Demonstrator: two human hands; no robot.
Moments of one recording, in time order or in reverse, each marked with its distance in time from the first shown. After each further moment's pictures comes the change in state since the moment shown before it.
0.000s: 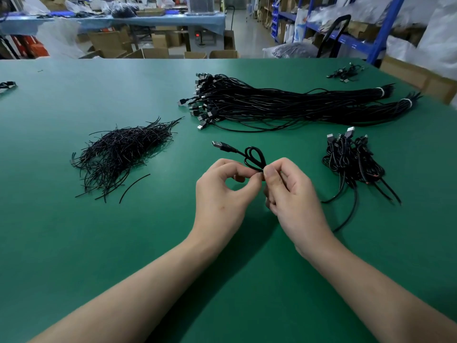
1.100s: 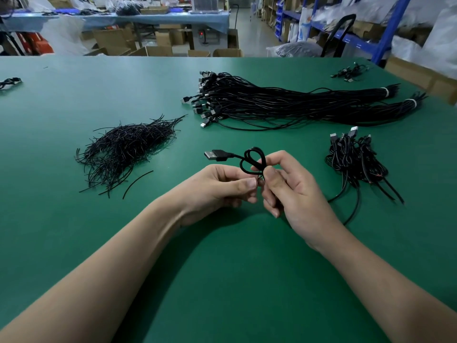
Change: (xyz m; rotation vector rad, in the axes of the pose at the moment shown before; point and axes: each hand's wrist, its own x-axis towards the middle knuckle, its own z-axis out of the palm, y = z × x) left_hand 0.034 -0.016 -0.038 -0.466 -0.721 -0.364; right_hand 0.001 -0.009 -0.011 0.128 -0.279 -0.062
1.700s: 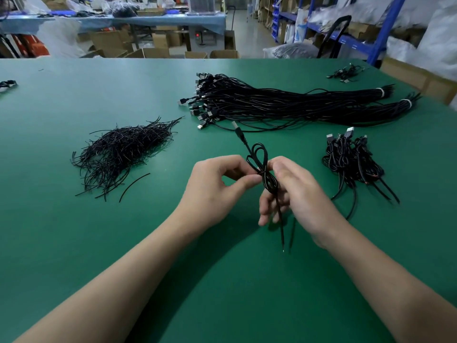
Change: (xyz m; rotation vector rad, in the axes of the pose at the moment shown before) left_hand -0.001 -0.001 0.022 0.697 0.445 0.410; right_hand 0.002 -0.007 -0.011 -0.087 0.025 0.243
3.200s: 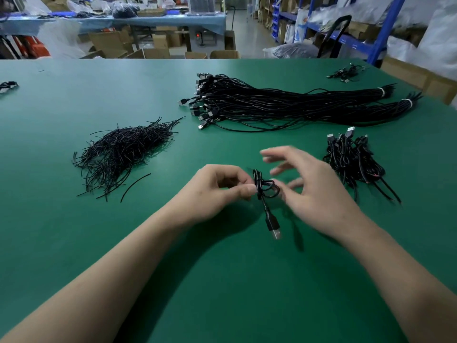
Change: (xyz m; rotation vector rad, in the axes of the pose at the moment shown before) left_hand 0.004 -0.012 -0.013 -0.228 -0.311 -0.110; right_hand 0.002 -0.009 -0.023 -0.636 0.062 -0.310
